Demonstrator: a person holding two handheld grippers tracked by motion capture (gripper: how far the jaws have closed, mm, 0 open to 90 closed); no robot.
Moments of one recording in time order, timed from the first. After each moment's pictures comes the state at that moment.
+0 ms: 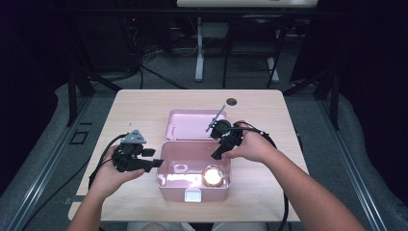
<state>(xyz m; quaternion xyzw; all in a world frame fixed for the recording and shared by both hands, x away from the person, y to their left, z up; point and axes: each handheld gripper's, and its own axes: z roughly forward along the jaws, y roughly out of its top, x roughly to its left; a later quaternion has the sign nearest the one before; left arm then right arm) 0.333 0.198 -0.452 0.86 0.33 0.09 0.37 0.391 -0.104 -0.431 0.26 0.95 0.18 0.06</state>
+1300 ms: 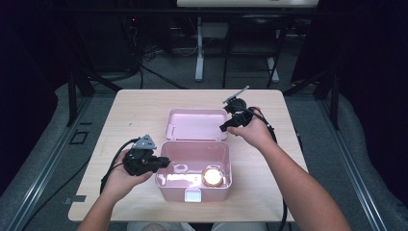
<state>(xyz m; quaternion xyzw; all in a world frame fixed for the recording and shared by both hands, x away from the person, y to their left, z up) 0.329 0.173 -0.467 0.87 0.30 0.07 0.37 0.453 -0.141 -0.433 0.44 0.85 0.26 0.11</state>
